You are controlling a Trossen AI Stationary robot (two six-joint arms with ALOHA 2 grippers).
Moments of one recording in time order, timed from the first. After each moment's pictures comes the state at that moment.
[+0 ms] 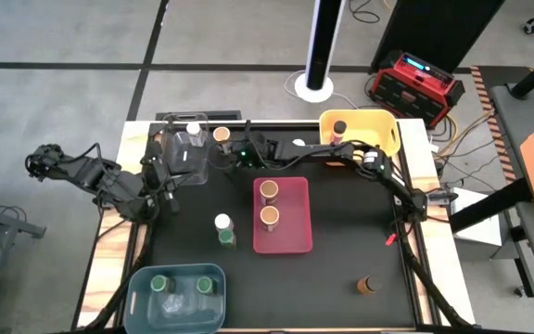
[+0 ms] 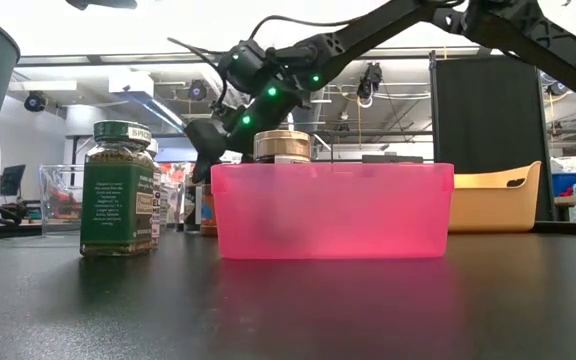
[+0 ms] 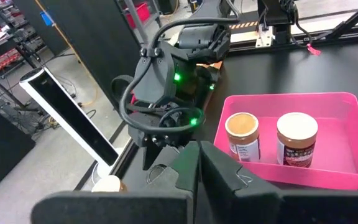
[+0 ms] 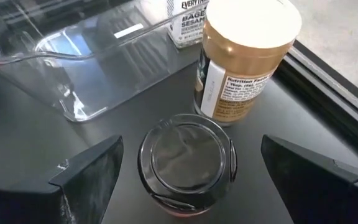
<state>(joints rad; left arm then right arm) -0.40 0.71 0.95 -0.75 -0.80 -0.09 -0.23 2.34 1.93 -0.27 0.24 0.22</state>
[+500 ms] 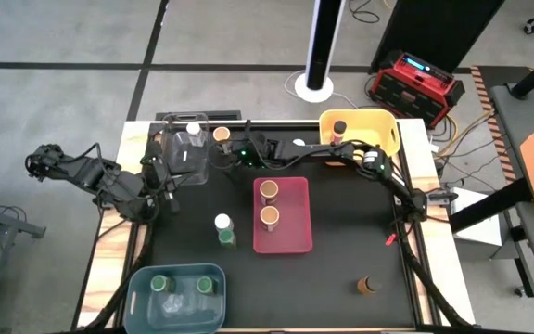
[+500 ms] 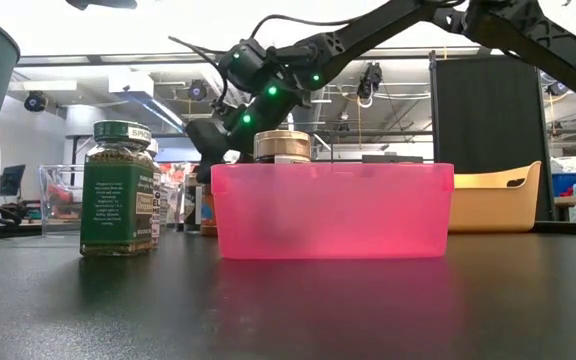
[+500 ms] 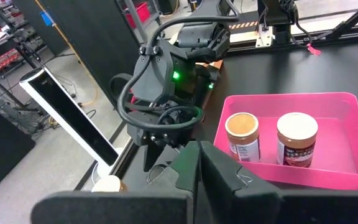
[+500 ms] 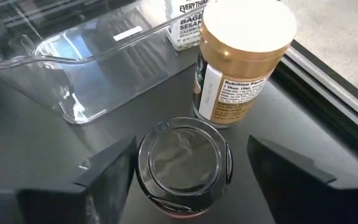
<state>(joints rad) -0.40 0.71 0.95 -0.75 -0.80 -0.09 -0.24 2.34 1.93 -0.27 0.24 0.22</state>
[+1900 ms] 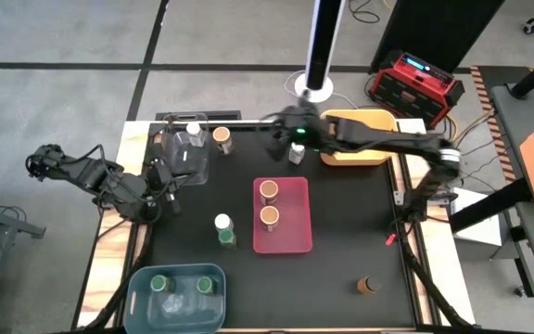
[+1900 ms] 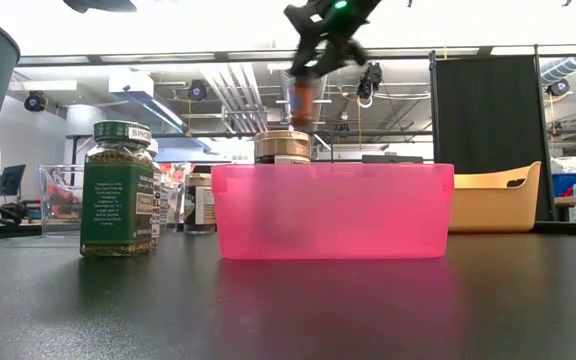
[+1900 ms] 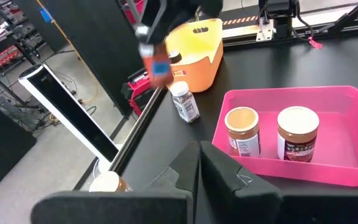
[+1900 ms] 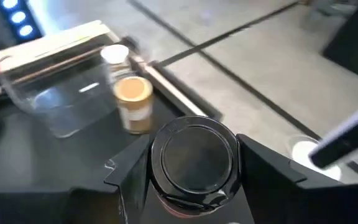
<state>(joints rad) -0.40 0.72 0.93 -0.75 -0.80 -0.10 -0.24 1.67 1.58 -0.50 0.44 0.21</state>
